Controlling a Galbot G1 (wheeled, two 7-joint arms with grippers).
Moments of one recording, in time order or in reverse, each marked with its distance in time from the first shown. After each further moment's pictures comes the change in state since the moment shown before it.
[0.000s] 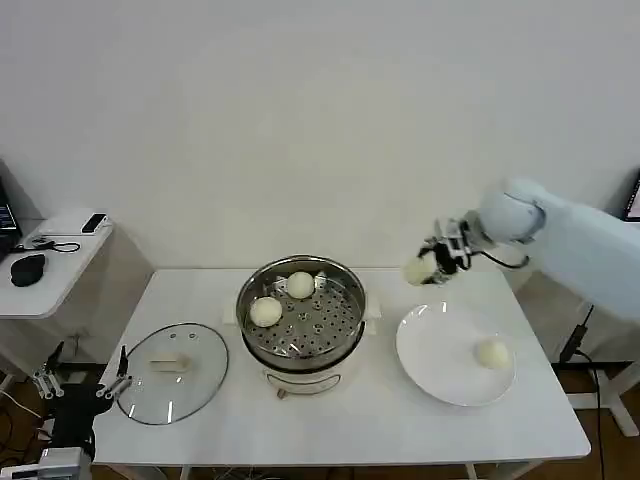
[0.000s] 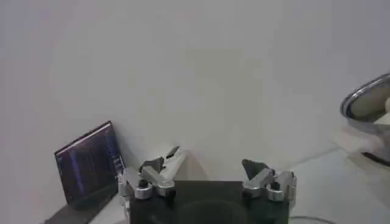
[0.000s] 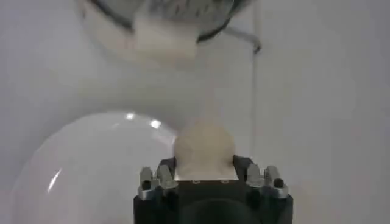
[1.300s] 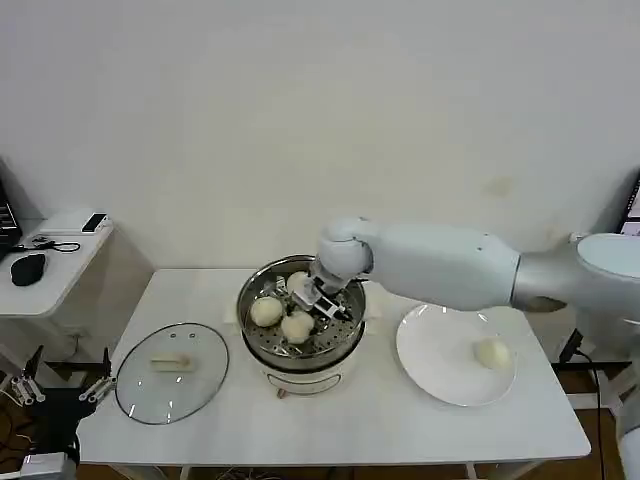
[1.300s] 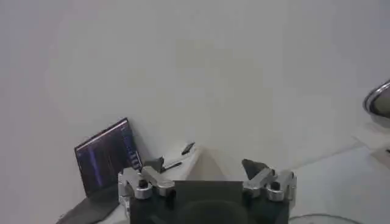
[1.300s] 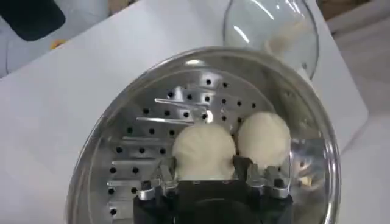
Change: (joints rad) left arm 0.027 -0.029 -0.054 -0.027 -0.003 0.003 -0.001; right arm 0.004 0.453 -0.222 -0.038 -0.080 0.318 -0.007
